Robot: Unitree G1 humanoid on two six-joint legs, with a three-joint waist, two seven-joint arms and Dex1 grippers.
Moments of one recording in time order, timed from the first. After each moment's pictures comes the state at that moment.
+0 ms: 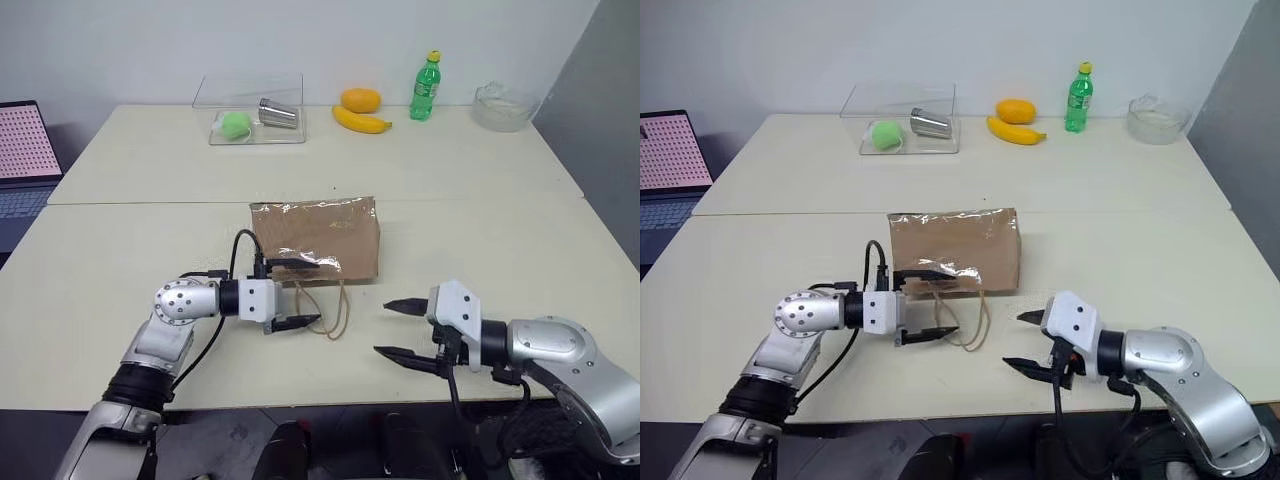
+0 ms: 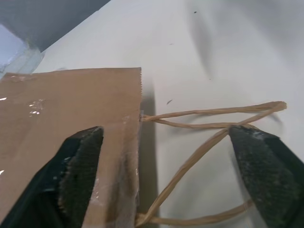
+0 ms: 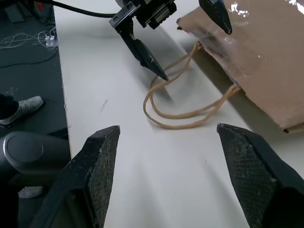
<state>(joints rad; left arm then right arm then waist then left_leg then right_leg) -0.40 0.60 -0.16 0.27 -0.09 -0.58 -1.15 -0.08 -0.66 0.09 -0.78 0.34 0.78 0.87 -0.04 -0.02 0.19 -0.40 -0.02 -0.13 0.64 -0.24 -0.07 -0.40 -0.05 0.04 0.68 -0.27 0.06</state>
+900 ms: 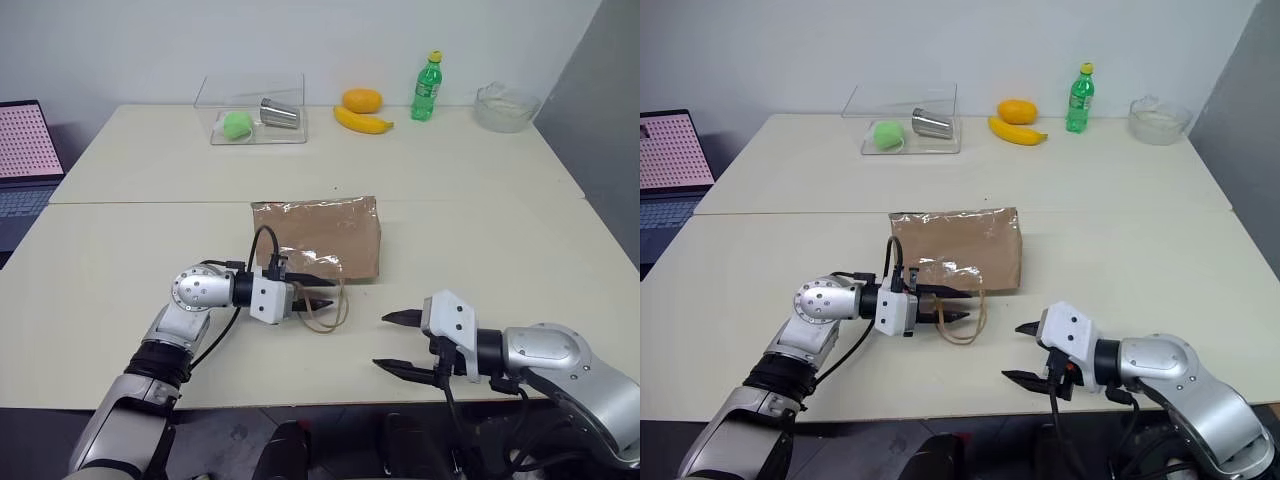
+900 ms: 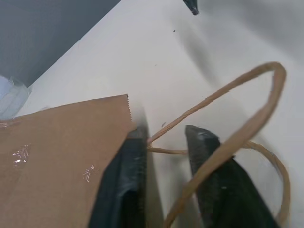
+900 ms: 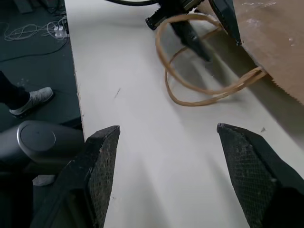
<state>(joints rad) -0.53 0.56 -0.23 0.42 -0.11 -0.72 -1.24 -0.09 -0.73 0.17 -0.78 0.39 0.76 0.80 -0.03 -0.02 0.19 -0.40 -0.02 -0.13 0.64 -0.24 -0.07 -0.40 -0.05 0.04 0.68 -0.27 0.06</state>
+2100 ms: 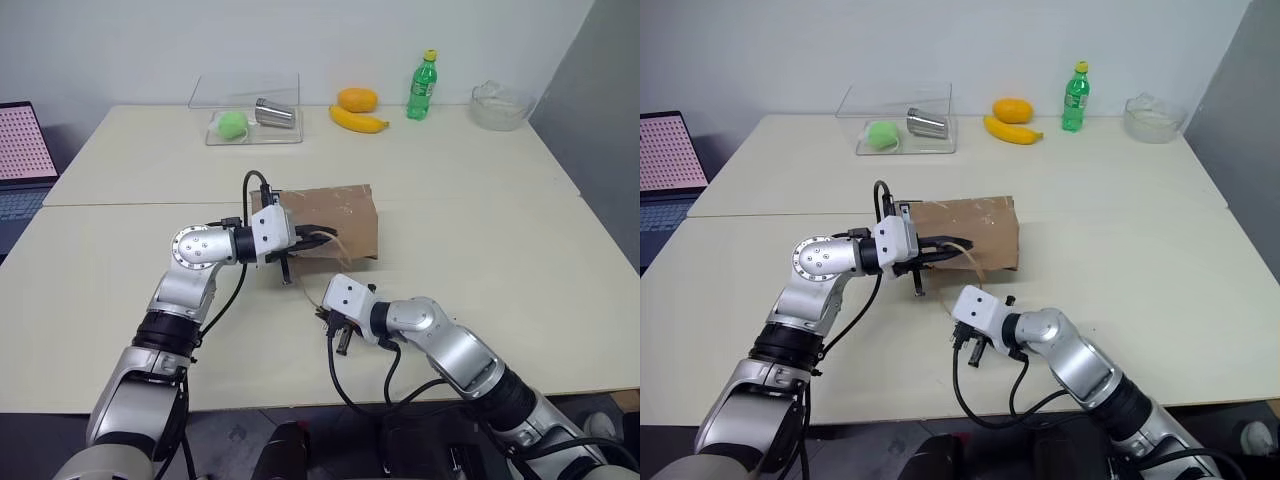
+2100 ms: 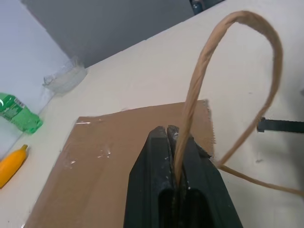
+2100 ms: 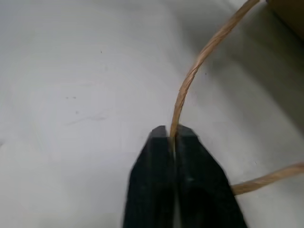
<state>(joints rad) -0.68 0.51 -0.15 0.37 -0.20 -0.30 -1.11 -0.47 -0.33 0.61 -0.23 0.00 0.66 0.61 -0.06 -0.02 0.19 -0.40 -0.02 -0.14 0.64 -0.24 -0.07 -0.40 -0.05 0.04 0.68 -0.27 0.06</state>
